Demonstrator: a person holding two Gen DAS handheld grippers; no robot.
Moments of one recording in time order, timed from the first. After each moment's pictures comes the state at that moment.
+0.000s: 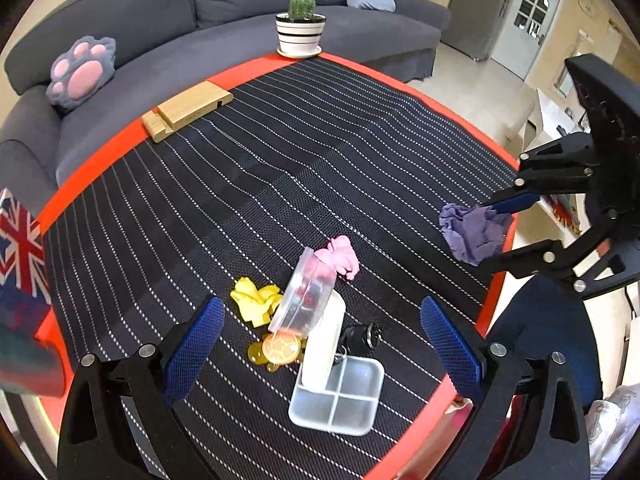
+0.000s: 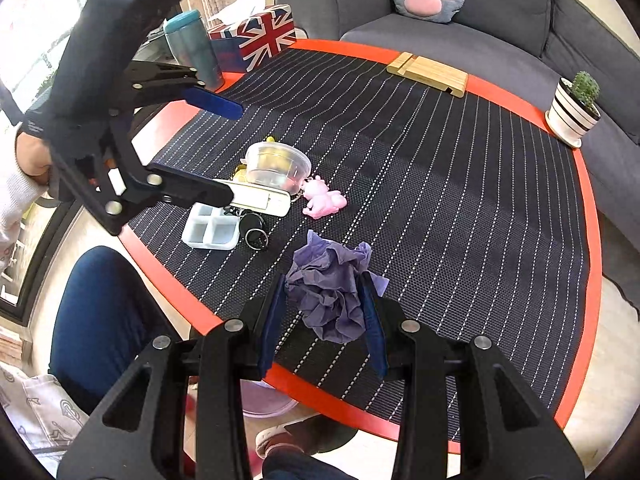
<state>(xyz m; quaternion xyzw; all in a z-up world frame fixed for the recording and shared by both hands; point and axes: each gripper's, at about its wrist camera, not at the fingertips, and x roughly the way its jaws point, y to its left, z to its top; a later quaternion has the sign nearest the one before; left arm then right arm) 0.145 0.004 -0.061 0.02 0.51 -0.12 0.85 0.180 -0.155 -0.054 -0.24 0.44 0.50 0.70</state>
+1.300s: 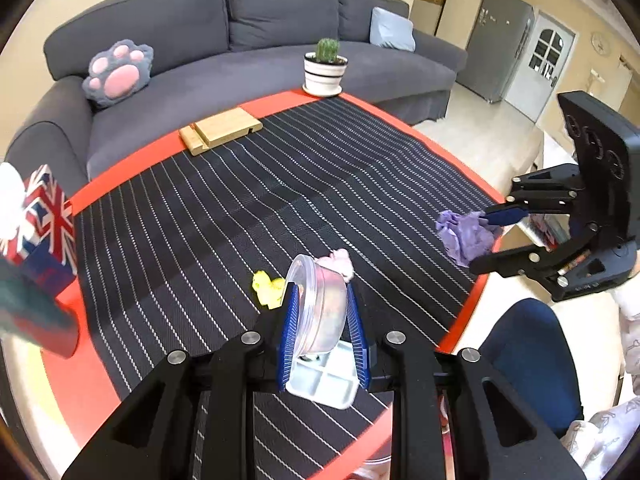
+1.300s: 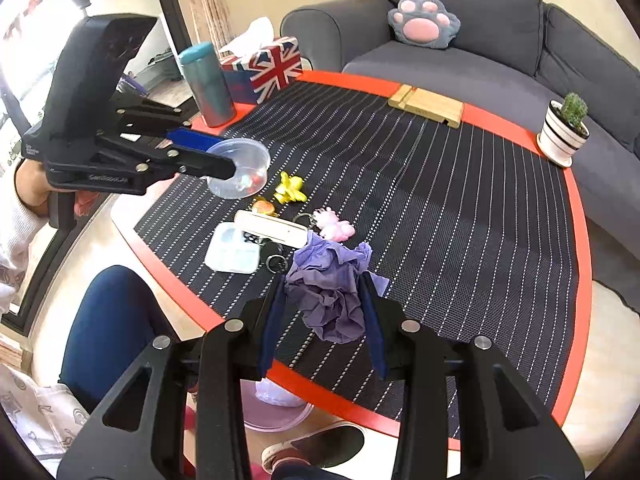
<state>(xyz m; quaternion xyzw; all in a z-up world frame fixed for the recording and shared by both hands) 0.095 0.013 -0.018 -0.03 0.45 -0.08 0.89 0.165 -0.165 -0.022 -0.22 0.41 0.51 0.72</state>
